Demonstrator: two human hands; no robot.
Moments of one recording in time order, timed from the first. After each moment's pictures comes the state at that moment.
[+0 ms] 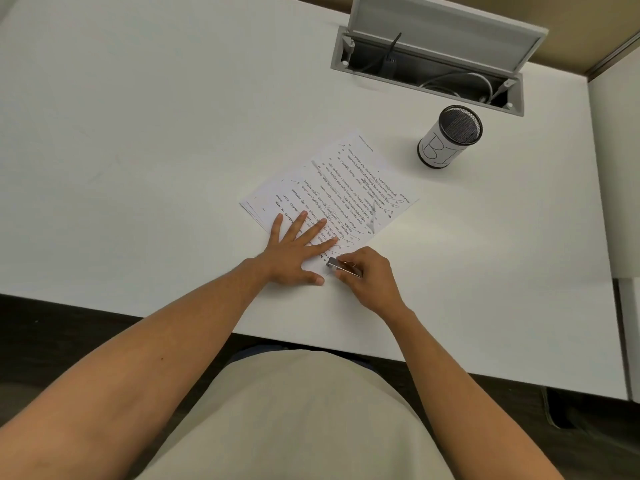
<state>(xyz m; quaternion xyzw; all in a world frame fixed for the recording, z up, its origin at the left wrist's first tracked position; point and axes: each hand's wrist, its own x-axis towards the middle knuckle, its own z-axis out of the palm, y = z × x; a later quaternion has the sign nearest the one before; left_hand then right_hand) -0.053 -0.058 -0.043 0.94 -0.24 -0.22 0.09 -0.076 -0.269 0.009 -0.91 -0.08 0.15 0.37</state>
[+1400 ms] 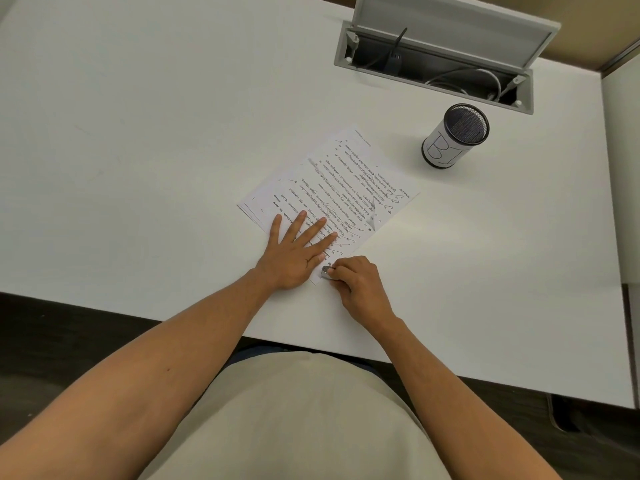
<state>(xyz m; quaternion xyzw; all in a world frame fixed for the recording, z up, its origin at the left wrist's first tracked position) -0.063 -0.070 -0.044 0.97 -0.16 -0.16 0.11 -0.088 -0.261 -0.007 -0.93 -0.25 0.03 0.28</state>
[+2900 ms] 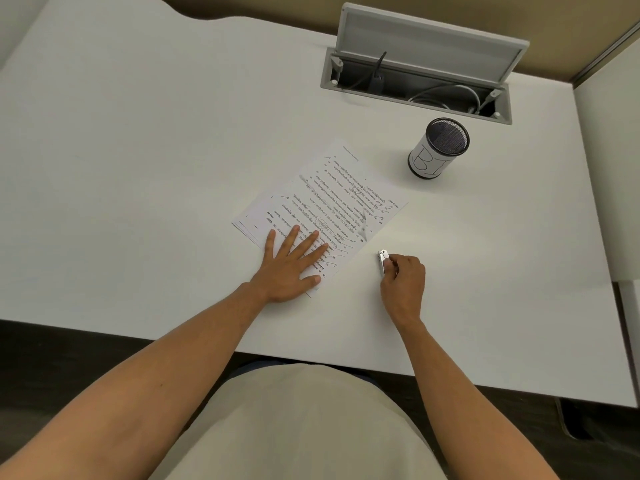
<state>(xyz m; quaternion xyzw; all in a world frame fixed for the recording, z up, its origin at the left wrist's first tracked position) -0.061 -0.066 -0.036 0.96 -0.18 -0.20 0.11 -0.062 -0.313 -0.017 -0.94 0.12 -0.01 0.33</state>
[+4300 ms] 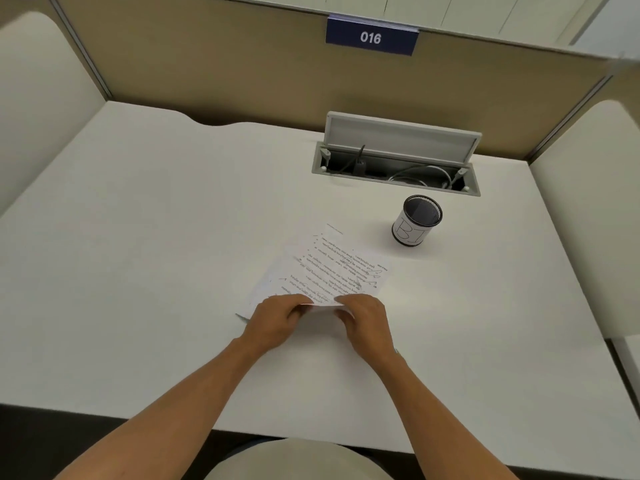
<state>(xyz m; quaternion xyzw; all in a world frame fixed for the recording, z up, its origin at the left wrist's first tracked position) -0.038 -0.062 0.008 0.91 -0.07 -0.02 0.41 -0.025 -0.270 0.014 -0.92 -0.18 -0.09 0.33</state>
